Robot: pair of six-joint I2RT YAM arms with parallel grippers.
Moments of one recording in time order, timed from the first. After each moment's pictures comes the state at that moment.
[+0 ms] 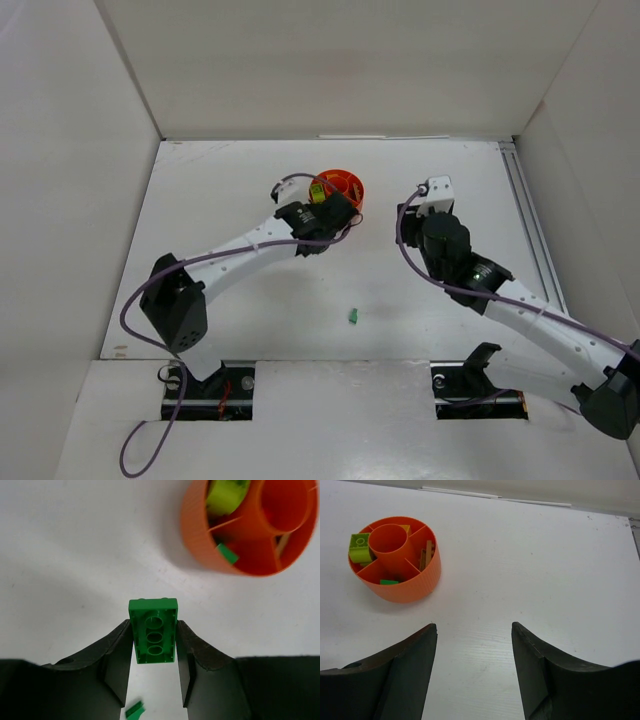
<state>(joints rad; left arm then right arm) -0.88 1.62 1.36 -0.93 -0.61 -1.41 0.74 1.00 0.82 -0.10 0.63 0.13</state>
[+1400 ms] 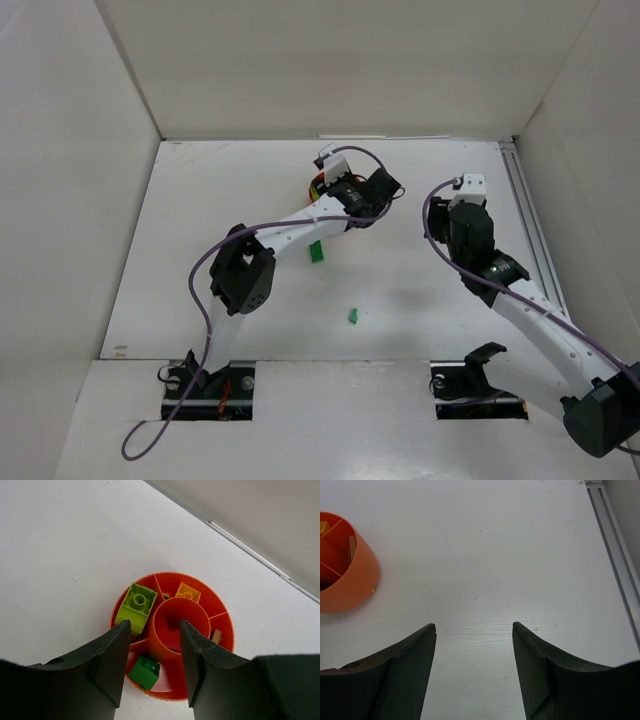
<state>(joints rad) -0.88 2.10 1.85 -0.73 -1.21 -1.23 0.46 0.96 0.77 -0.18 0.52 0.16</state>
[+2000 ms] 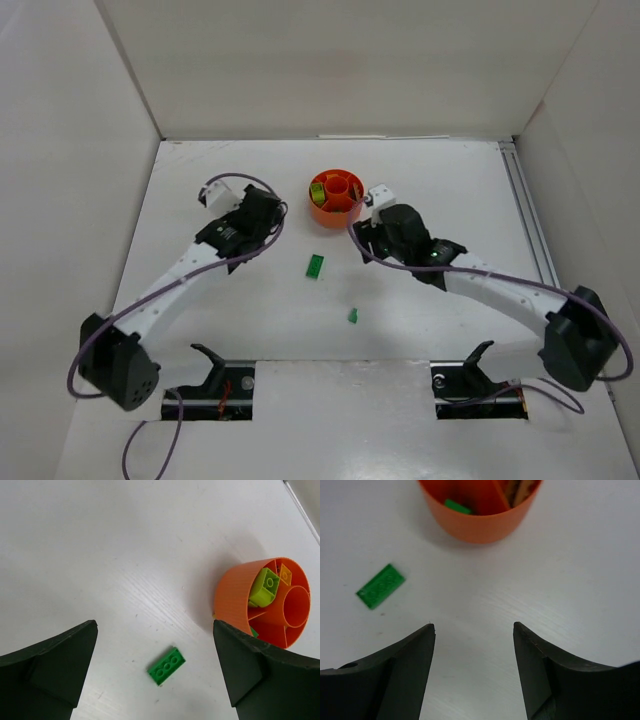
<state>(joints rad) -0.62 1.33 1.10 -0.68 -0.69 -1.21 0.69 1.24 0.84 -0.11 0.21 0.05</state>
